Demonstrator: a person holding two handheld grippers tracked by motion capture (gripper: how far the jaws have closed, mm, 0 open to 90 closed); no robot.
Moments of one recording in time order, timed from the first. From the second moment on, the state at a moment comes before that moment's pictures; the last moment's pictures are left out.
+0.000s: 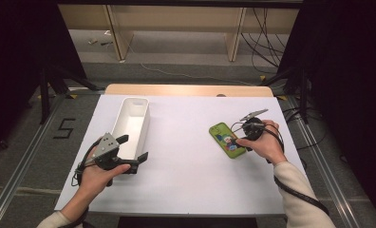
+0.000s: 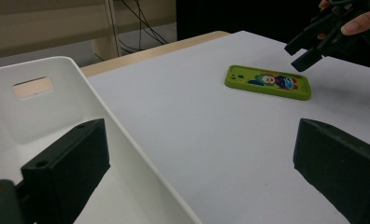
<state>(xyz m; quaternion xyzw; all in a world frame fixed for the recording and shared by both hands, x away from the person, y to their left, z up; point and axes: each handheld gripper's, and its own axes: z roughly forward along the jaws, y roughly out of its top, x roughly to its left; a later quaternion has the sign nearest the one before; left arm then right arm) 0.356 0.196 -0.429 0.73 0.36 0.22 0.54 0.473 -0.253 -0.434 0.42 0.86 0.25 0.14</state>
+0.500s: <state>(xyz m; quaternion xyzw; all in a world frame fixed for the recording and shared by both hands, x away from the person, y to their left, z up) 0.356 0.196 -0.429 0.73 0.35 0.22 0.54 0.500 -0.225 -0.446 0.43 0.88 0.17 0.11</state>
